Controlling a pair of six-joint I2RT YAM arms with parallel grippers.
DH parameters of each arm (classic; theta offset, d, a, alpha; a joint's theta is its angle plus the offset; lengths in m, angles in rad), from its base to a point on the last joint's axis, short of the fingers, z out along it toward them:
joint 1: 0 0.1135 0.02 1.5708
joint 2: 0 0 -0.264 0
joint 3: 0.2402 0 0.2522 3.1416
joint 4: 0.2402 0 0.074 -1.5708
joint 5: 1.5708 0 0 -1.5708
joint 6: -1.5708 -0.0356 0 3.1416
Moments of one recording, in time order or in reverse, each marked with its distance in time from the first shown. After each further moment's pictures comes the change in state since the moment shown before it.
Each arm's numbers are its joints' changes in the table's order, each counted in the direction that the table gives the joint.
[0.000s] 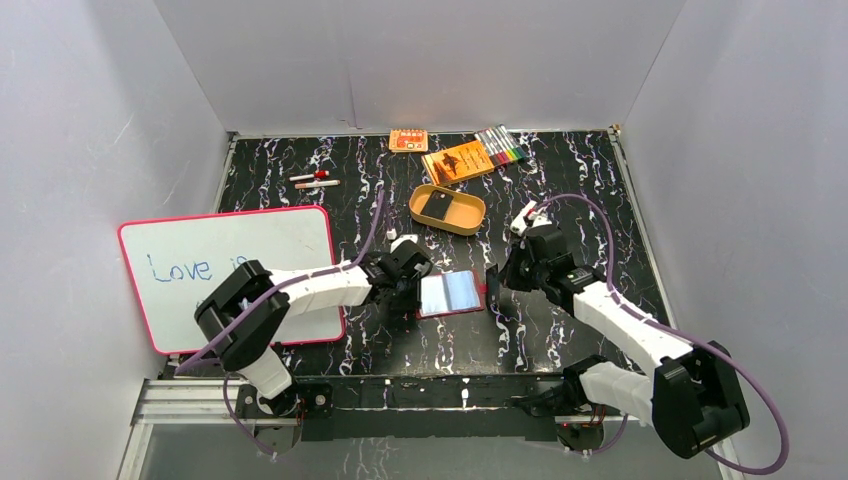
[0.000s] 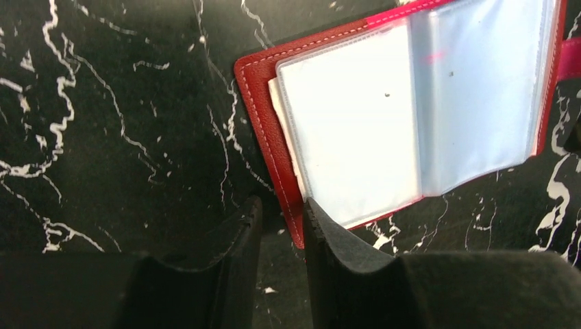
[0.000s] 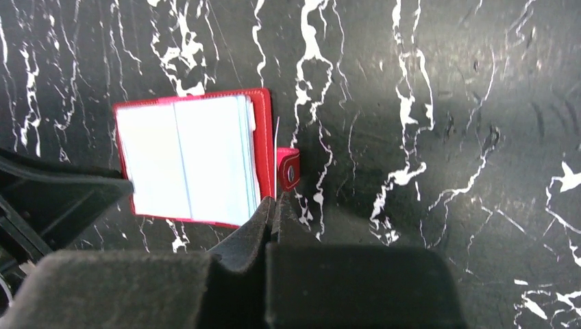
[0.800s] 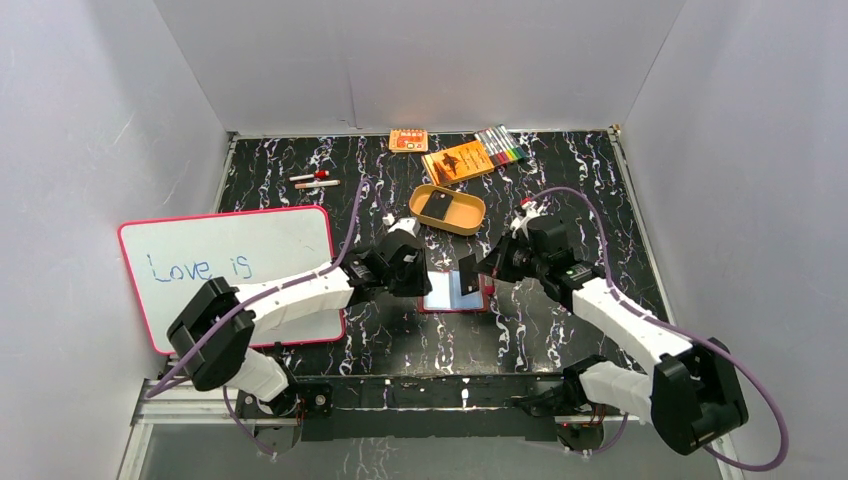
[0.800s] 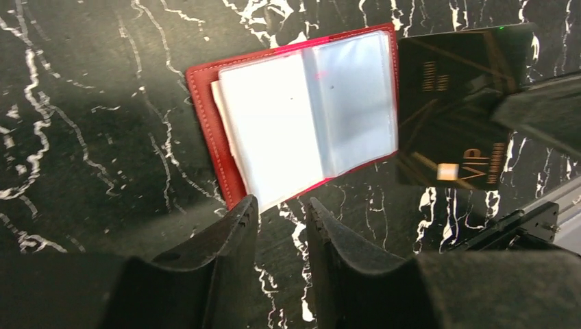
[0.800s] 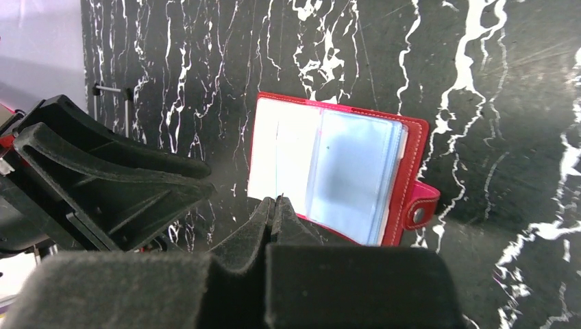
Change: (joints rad) left arm 0.000 0.156 0.010 -0.061 0.027 0.002; right arm 0.000 0.012 0.036 -0.096 -0.232 -0.108
